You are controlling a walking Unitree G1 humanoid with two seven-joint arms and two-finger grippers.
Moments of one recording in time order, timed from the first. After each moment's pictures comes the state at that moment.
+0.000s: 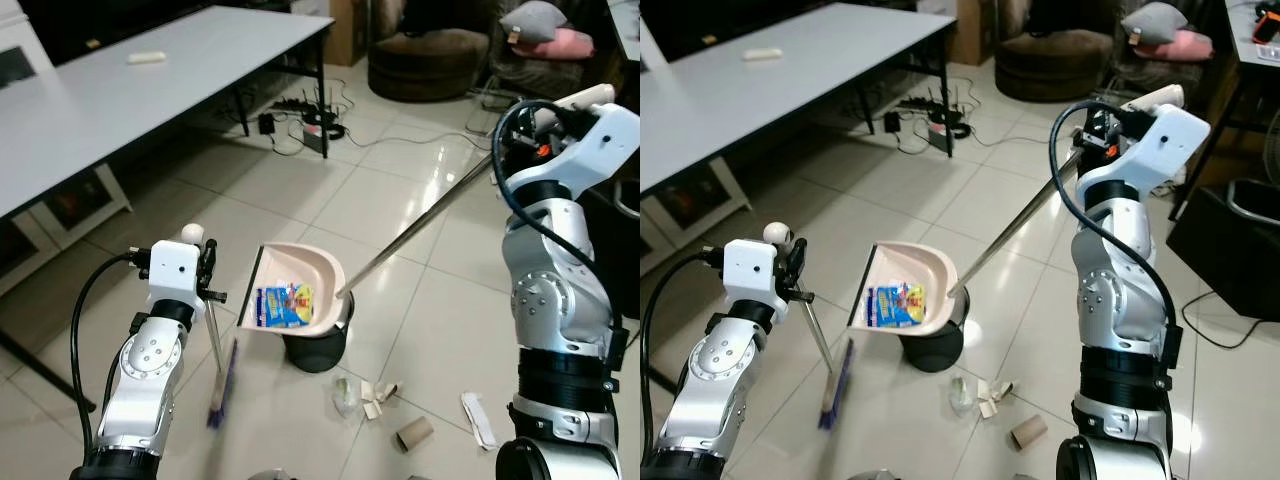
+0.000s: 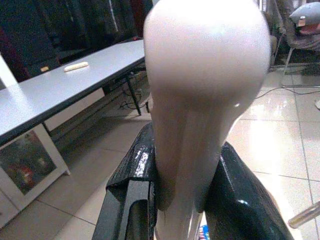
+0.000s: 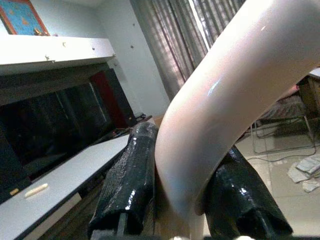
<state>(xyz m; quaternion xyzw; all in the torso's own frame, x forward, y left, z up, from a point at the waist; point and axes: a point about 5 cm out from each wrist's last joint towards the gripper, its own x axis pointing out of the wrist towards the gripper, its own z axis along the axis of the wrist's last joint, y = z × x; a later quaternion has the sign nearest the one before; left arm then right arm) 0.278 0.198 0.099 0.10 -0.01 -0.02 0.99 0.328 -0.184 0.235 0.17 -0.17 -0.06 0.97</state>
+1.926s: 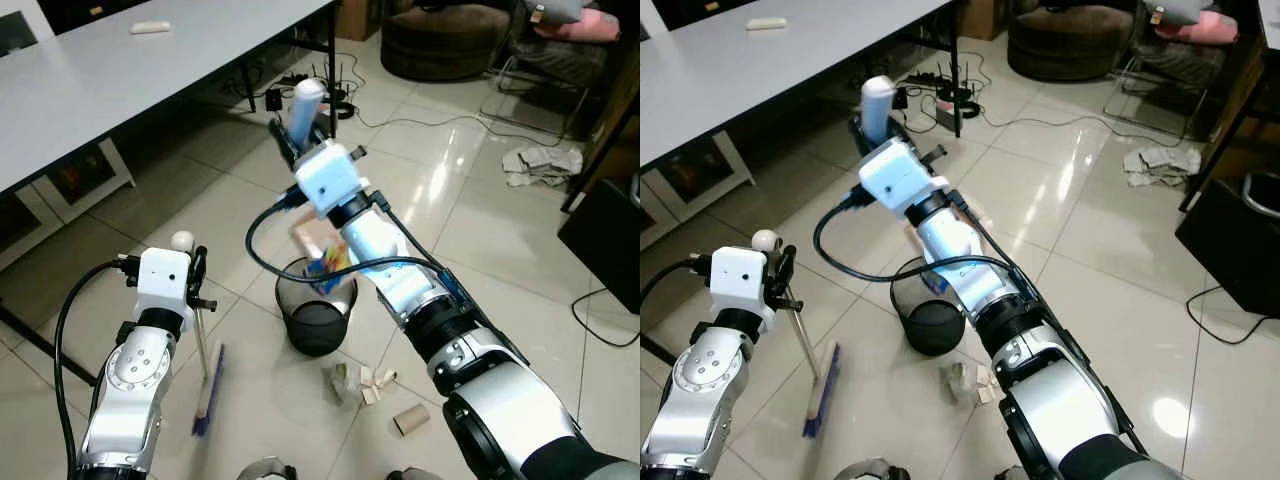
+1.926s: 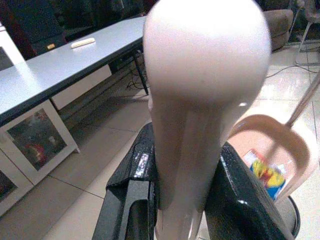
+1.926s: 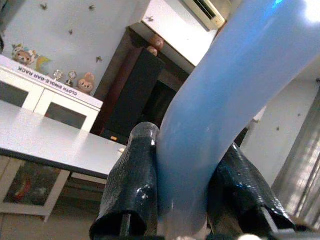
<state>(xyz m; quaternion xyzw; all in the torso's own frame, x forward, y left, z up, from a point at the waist) 0.266 0.206 0.100 0.12 0.00 -0.01 0.99 0.343 -0.006 0.207 -0.19 -0.33 0.25 0.89</state>
